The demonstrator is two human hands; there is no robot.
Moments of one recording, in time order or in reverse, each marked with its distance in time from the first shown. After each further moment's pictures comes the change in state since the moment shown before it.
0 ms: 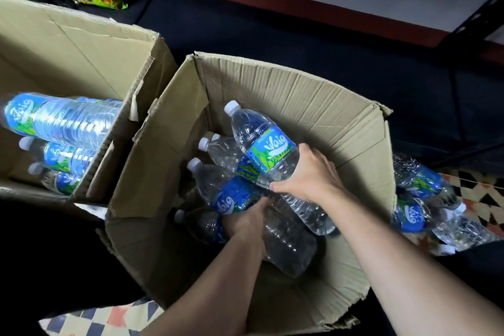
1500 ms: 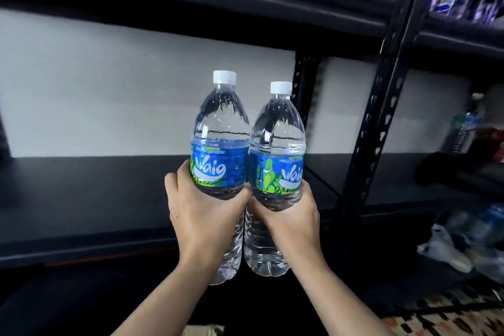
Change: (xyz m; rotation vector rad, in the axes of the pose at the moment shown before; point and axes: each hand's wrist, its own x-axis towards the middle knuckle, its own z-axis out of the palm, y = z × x) left_hand -0.402 0.209 0.240 0.364 -0.216 1.662; right_hand -0.122 0.052 -0.350 1.036 1.151 -0.237
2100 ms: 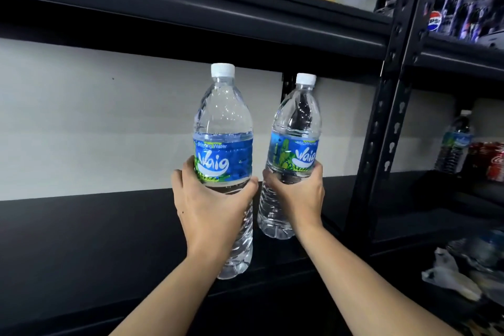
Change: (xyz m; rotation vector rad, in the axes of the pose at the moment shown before) left_hand 0.067 0.014 0.076 -0.140 -0.008 0.037; right_hand 0.154 0.023 0.021 -0.038 0.251 -0.090
